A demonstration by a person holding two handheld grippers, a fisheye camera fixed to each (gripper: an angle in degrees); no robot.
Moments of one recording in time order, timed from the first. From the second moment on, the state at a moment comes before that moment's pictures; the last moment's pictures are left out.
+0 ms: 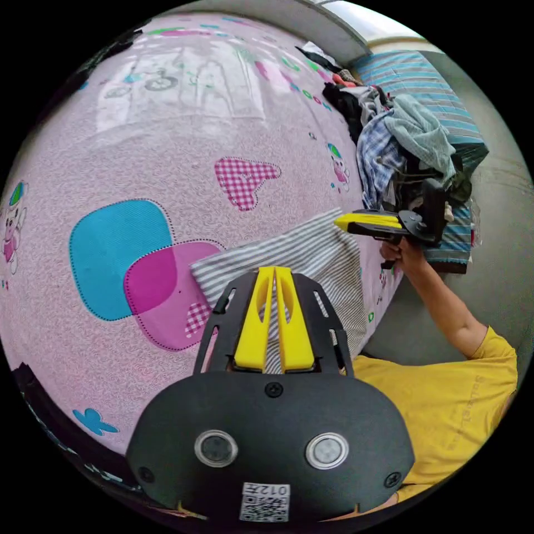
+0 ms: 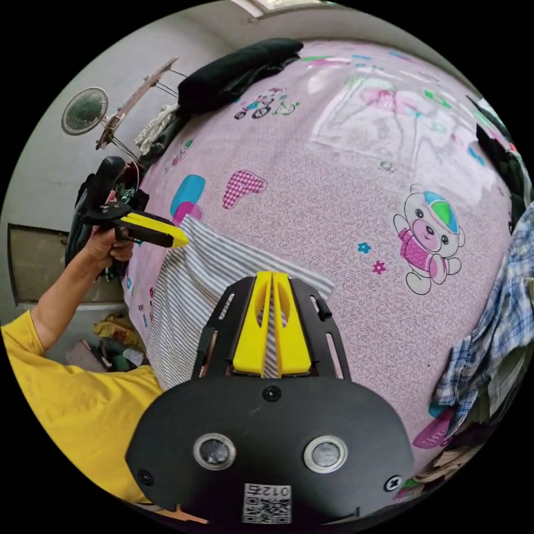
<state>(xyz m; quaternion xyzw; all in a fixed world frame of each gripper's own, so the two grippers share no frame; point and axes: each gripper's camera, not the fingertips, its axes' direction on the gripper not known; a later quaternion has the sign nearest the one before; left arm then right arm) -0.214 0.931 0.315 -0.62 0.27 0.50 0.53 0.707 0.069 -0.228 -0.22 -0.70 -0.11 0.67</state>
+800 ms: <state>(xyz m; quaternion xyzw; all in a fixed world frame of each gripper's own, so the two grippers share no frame) -0.262 0.928 0.351 -0.64 0.24 0.33 0.65 0.695 0.077 -0.212 -0.25 -0.73 0.05 0.64</state>
